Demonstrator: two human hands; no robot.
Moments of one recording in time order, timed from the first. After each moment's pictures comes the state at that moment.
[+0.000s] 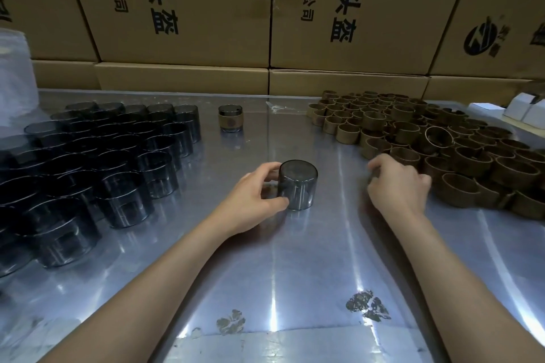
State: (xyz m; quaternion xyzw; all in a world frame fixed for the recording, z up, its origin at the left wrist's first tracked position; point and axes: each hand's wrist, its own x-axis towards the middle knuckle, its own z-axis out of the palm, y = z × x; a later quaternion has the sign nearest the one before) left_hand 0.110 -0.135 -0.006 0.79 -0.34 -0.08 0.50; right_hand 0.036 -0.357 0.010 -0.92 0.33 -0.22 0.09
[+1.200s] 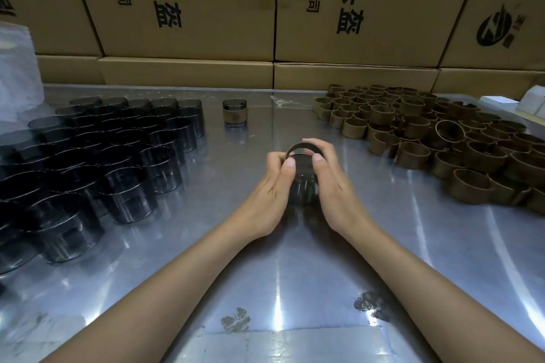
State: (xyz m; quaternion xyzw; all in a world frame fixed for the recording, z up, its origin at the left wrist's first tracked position) left_hand 0.094 -0.152 -0.007 0.75 -0.34 -0.07 0.56; right_hand 0.051 -0.278 -0.008 -0.82 -0.02 -0.25 0.52
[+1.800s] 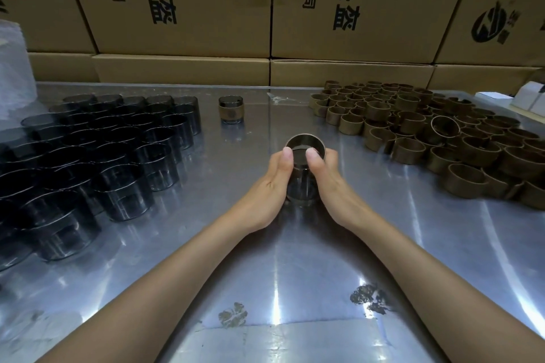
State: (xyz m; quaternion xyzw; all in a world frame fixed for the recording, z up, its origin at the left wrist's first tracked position) left_hand 0.099 -0.154 -0.009 0.75 -0.34 -0.11 0.56; right_hand 0.043 -0.282 0.001 -0.83 0.03 -0.13 0.55
